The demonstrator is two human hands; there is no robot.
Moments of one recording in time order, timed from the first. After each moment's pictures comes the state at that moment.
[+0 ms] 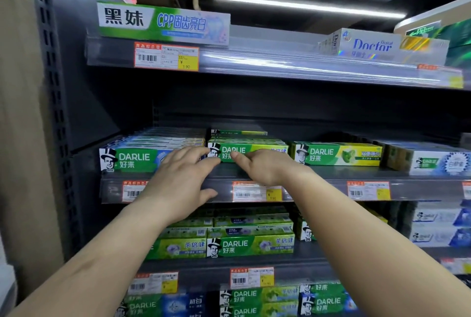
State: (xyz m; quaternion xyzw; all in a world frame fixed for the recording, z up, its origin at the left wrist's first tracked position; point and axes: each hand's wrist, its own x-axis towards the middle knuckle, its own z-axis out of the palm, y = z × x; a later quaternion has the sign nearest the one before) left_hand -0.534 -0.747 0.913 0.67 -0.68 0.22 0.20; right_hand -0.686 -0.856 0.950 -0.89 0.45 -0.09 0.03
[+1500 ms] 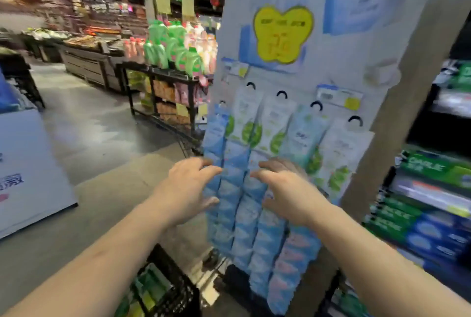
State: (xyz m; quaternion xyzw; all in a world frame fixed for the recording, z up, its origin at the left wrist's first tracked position) left_hand -0.320 -0.286 0.745 0.88 -0.43 0.15 0.11; right_hand -0.412 -0.504 0.744 -0.99 -0.05 -0.15 0.00
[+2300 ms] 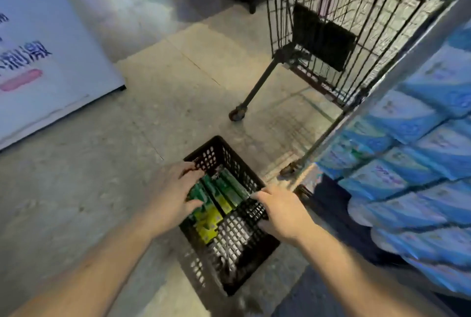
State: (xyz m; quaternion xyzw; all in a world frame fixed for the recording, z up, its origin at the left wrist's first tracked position) left_hand -0.040 -0.022 0.367 0.95 -0.27 -0.11 0.09; right_hand -0.112 -0.264 0.300 -0.97 -0.06 0.19 0.13
